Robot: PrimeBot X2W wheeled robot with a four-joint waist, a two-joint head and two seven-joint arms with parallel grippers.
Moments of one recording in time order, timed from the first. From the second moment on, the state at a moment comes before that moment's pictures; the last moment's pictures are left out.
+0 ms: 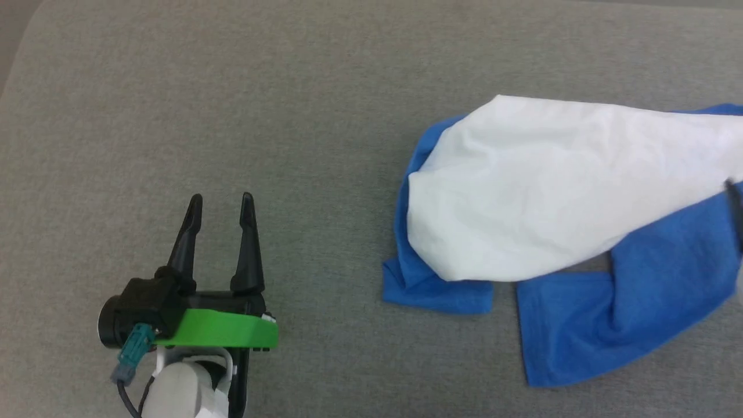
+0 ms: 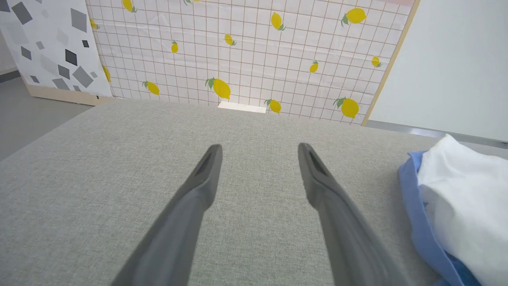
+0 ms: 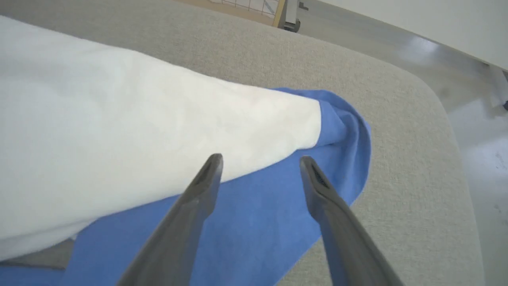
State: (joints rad) left arm -0.11 0.05 -0.07 -0.05 -0.21 -0.02 -0.26; right arm -0.23 -0.41 -0.22 -0.10 0.19 0.13 0.61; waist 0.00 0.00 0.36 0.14
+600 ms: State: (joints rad) left arm -0.11 0.05 -0.07 -0.06 -0.20 -0.03 -0.26; right arm 0.02 -0.29 -0.05 -0.18 0.09 0.13 0.63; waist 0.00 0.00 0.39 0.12
